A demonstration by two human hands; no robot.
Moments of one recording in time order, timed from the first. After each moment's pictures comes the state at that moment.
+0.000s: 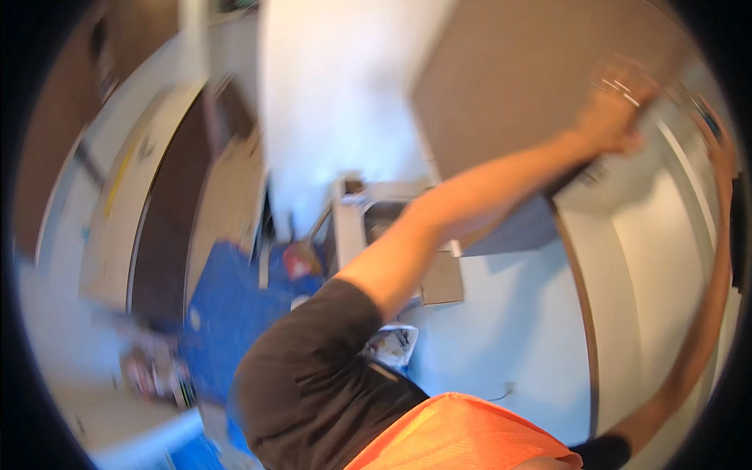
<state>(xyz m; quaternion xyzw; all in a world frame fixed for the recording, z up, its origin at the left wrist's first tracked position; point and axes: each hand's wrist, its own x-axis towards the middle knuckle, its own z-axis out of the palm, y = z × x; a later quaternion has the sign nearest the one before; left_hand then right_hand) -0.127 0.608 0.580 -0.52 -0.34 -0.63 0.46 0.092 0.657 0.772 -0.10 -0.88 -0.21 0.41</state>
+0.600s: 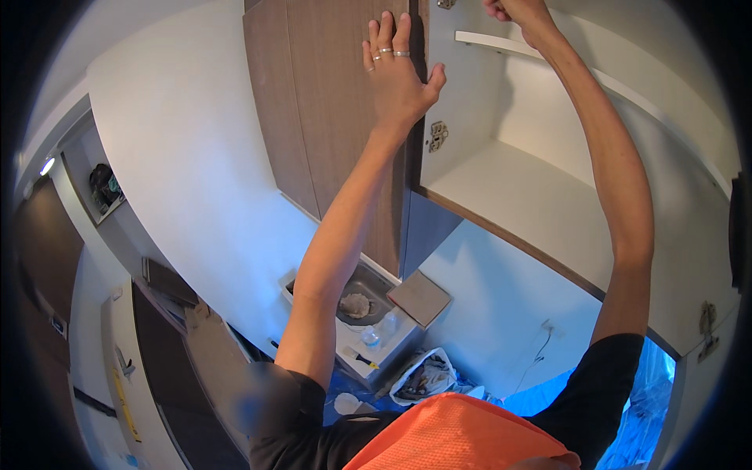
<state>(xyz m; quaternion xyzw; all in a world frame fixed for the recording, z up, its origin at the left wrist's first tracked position) -0.126 0.584 0.577 -0.52 -0.39 -0.59 0.47 0.066 0.641 0.742 -0.09 -0.76 0.23 0.60</state>
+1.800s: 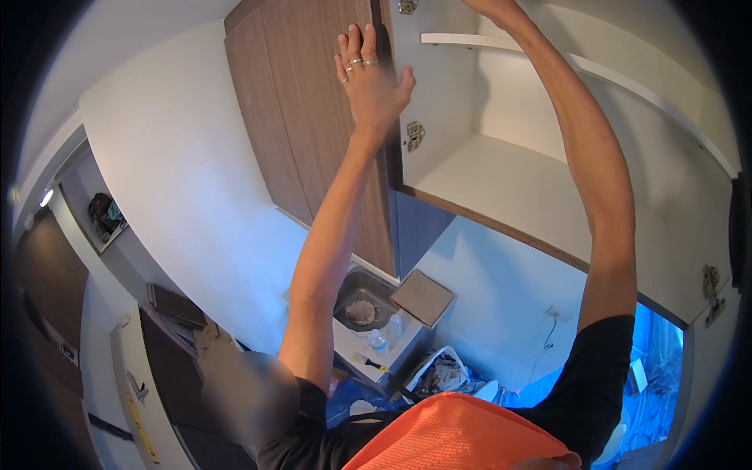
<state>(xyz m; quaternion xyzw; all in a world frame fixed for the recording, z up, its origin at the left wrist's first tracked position) -0.123 0.582 0.579 -0.52 -0.41 -0.57 0.48 0.071 0.635 0.761 -0.12 -0.80 -0.03 0.59</state>
